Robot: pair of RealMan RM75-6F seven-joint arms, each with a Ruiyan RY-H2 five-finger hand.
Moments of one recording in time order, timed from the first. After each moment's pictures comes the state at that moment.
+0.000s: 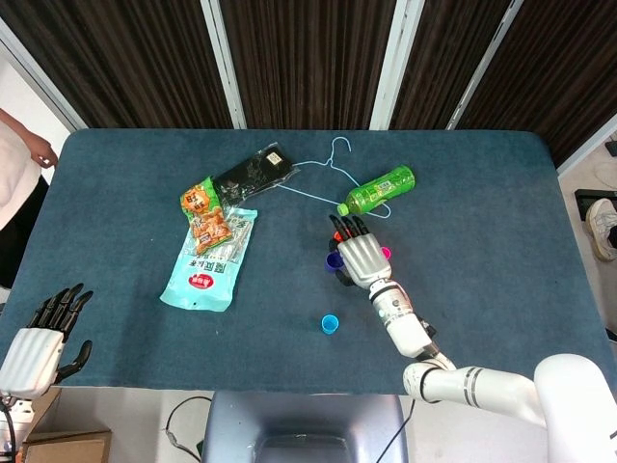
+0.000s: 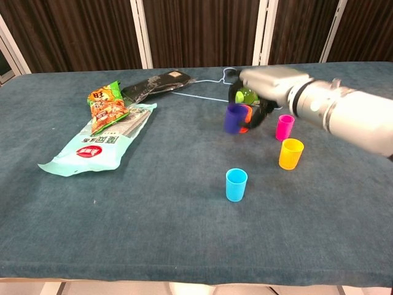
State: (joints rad) left arm -0.13 -1.13 0.01 -1.56 1.61 1.49 -0.03; right arm 0.87 -1.67 0.25 -1.33 -0.95 0.98 -0.53
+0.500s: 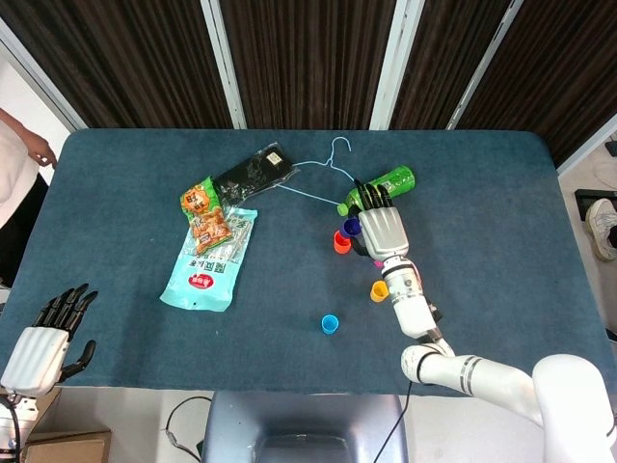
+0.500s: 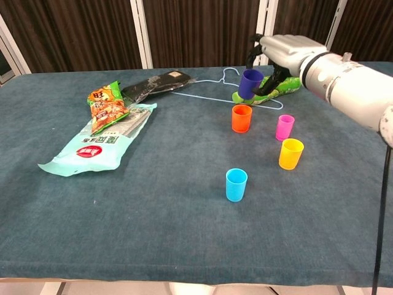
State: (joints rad) left arm -0.14 -1.13 0.01 -1.56 1.60 1.47 -0.02; right arm 0.88 -1.71 0.33 -1.20 -0.92 1.02 -0.52
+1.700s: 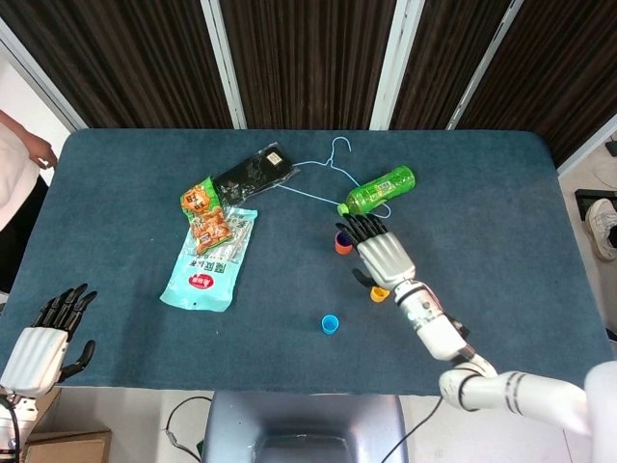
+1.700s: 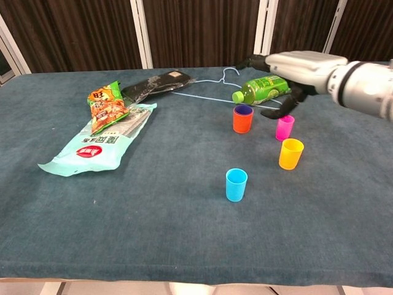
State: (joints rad) left arm -0.14 -1.13 0.01 -1.56 1.60 1.47 -0.02; right arm 0.77 -1.46 0.17 -1.48 -1.15 0.95 -0.36
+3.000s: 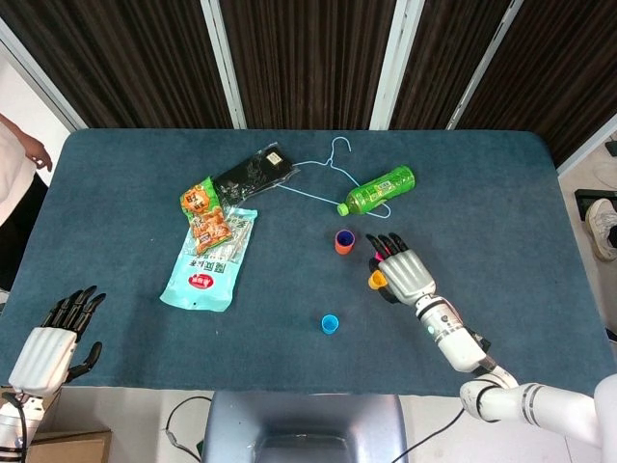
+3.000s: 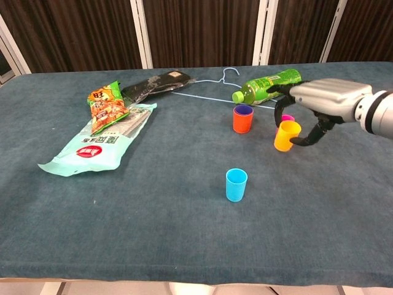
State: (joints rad) left arm -0.15 -1.14 0.02 -1.55 1.61 1.45 0.00; right arm 0.71 -1.49 0.12 -1.39 -1.18 0.94 -0.36
